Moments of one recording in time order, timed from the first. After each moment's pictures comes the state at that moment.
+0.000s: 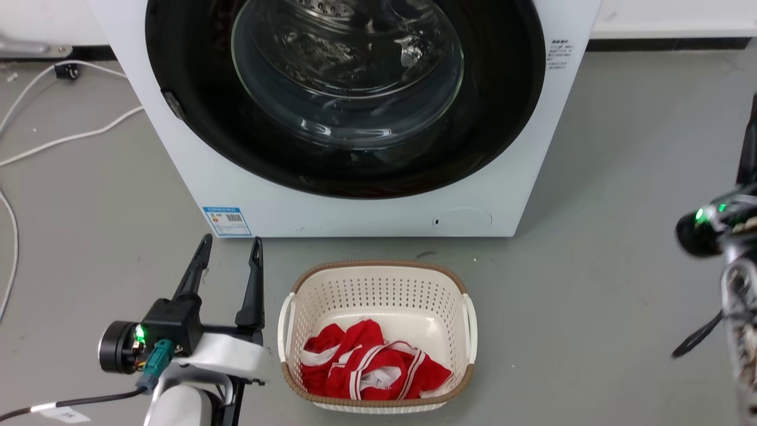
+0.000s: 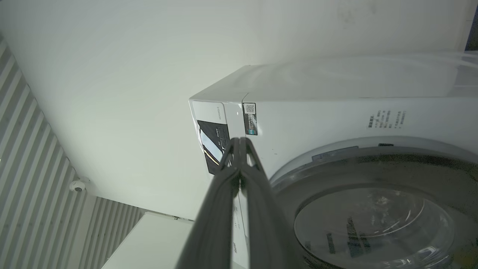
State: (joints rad) left arm -0.13 0.05 0.01 0.16 -0.05 -0.11 -0.26; right arm -0.46 -0.21 -0.09 0.23 1.91 0.13 -0.12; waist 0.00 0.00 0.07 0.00
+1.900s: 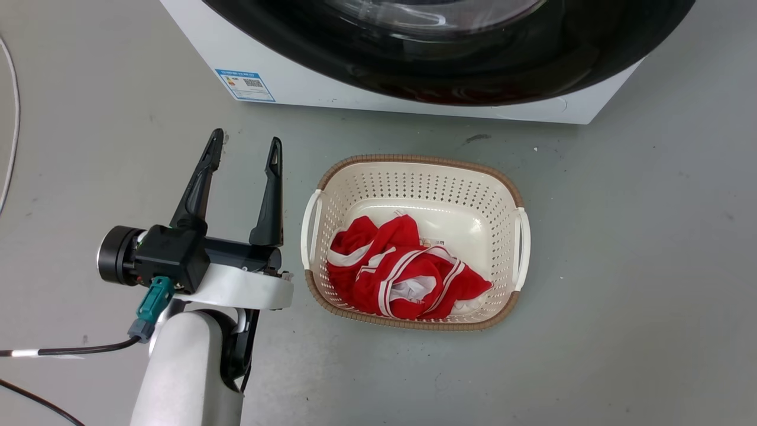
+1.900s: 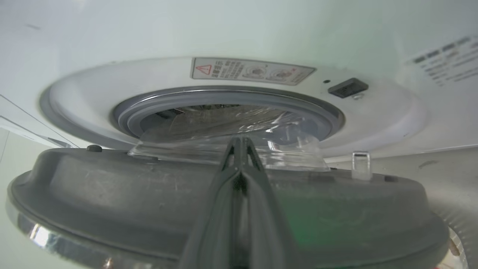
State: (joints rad) left arm -0.33 0.05 -0.06 0.05 -0.06 -0.11 -0.26; right arm -1.58 -0.34 0.64 1.28 1.75 0.13 0.51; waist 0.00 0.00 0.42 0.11
